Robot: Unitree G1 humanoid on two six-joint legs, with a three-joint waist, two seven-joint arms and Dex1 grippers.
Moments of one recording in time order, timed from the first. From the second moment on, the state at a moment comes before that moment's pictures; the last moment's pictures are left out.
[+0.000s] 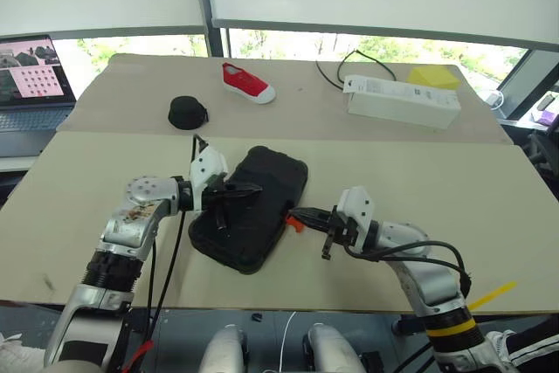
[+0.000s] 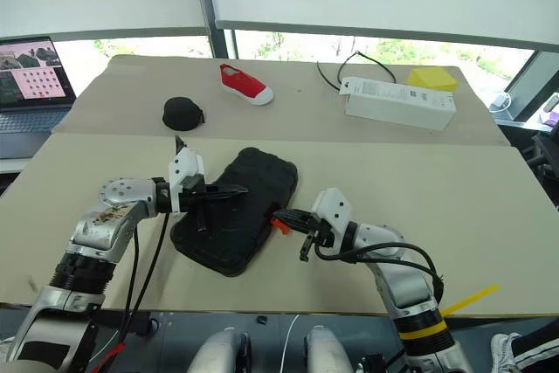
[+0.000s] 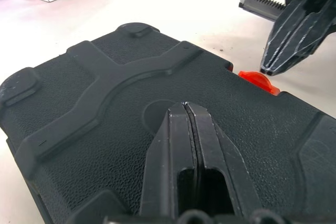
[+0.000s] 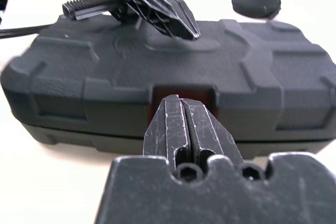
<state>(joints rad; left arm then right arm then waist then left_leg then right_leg) -0.49 0.58 -0.12 0.13 -0.30 0.28 -1.13 -0.22 -0.39 0.18 -0.16 0.22 0.17 0.85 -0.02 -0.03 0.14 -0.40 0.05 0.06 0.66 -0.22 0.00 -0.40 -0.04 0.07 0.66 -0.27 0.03</state>
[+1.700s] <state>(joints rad) -0.47 0.58 -0.13 0.09 -0.30 0.30 -1.15 -0.22 -0.47 0.15 -0.17 0.33 0.44 0.85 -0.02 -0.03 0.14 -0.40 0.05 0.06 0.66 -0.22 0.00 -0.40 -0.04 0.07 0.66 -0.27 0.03</state>
